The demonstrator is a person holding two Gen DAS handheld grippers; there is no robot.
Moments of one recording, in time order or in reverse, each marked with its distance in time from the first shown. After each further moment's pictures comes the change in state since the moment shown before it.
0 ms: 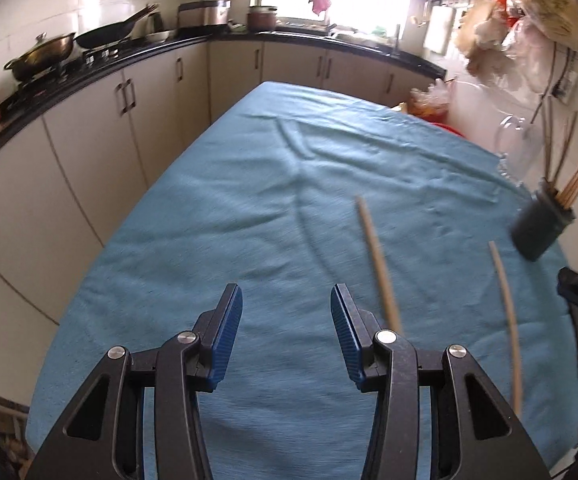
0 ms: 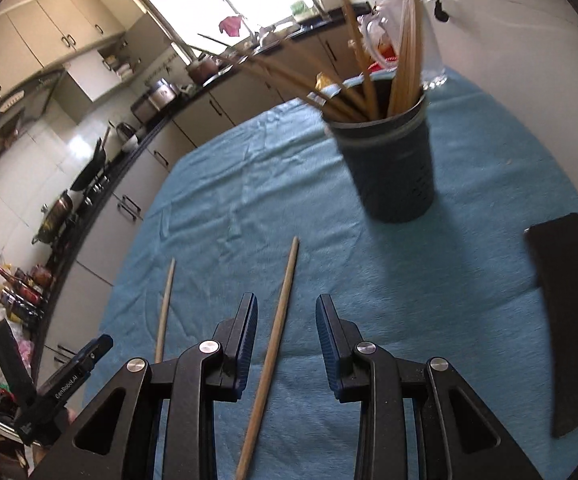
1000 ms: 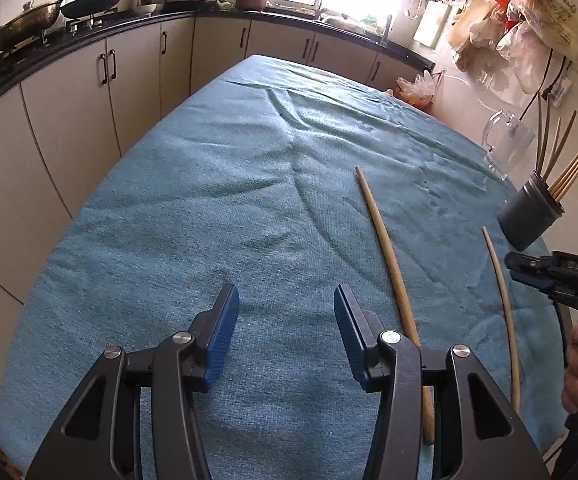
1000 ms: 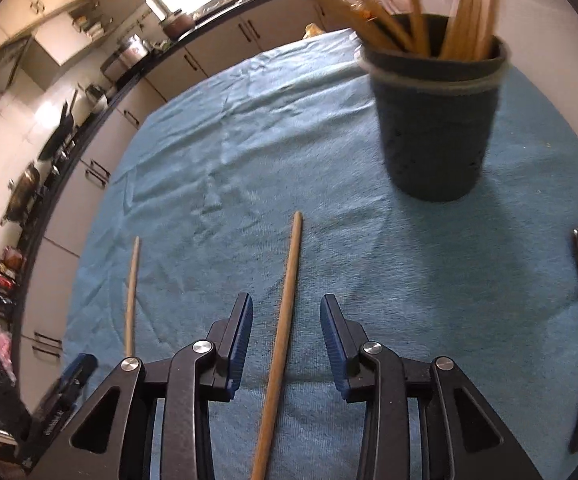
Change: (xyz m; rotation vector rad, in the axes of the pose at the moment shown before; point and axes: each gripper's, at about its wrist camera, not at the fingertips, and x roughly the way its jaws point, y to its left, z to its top) left arm 0.018 0.010 -0.010 -0.036 0.070 -0.127; right arm 0.074 0.019 0.008 -0.012 0.174 -0.117
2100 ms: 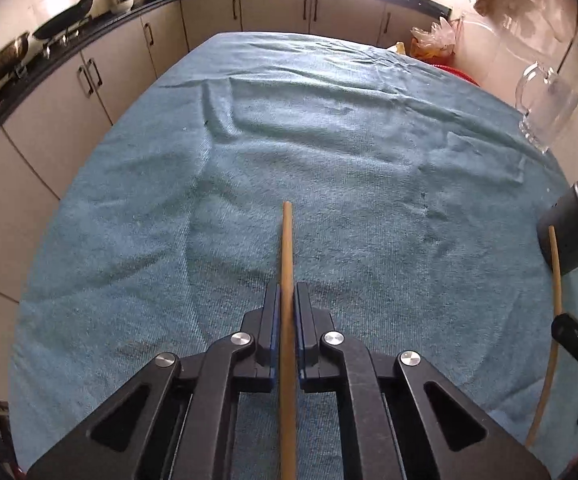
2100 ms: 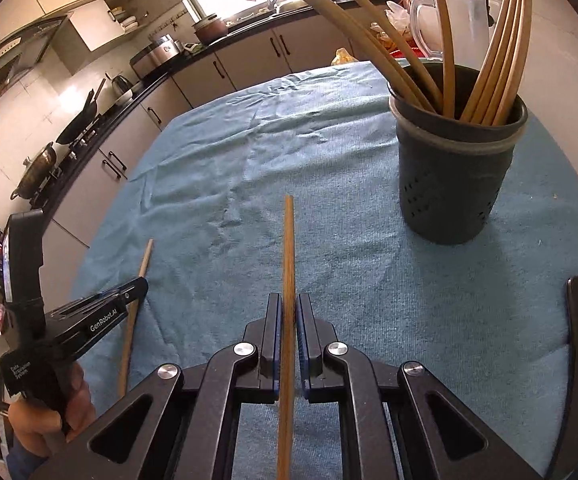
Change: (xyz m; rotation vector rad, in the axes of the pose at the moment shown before) left arm 0.079 -0.091 0.067 0.076 0.155 0.170; right arm -0.020 0.006 0.001 -0.111 -0.079 0.036
